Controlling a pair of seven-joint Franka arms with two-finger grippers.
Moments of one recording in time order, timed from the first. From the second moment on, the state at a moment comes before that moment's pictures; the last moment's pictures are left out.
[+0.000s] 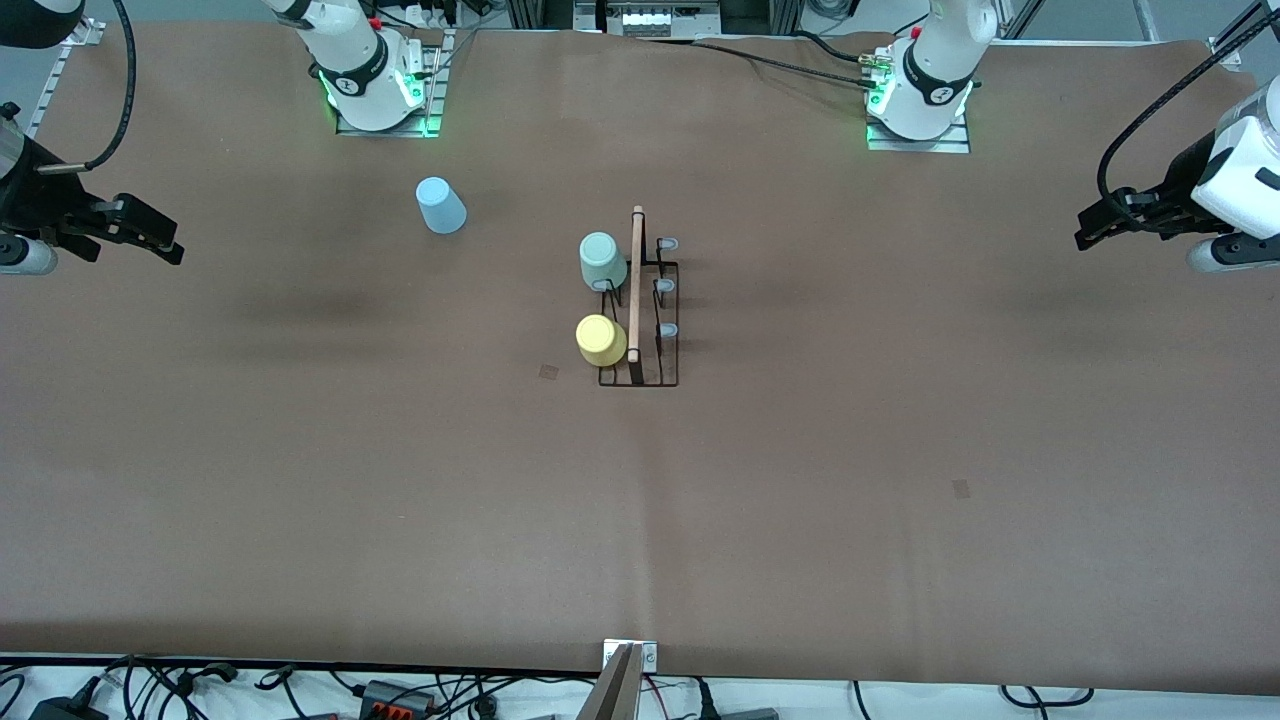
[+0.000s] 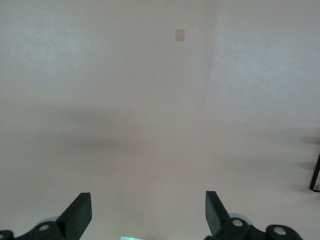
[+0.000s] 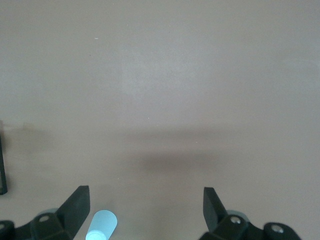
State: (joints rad) left arm 0.15 -0.08 -0.12 -1.77 0.00 1.61 -0.11; right arm 0.03 -0.05 -0.06 -1.75 0.00 1.72 0.00
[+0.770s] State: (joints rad) left arm 0.15 -0.07 -0.12 -1.77 -0.02 1.61 -0.11; right arm 0.00 -0.05 -0.02 -1.75 0.00 1.72 0.00
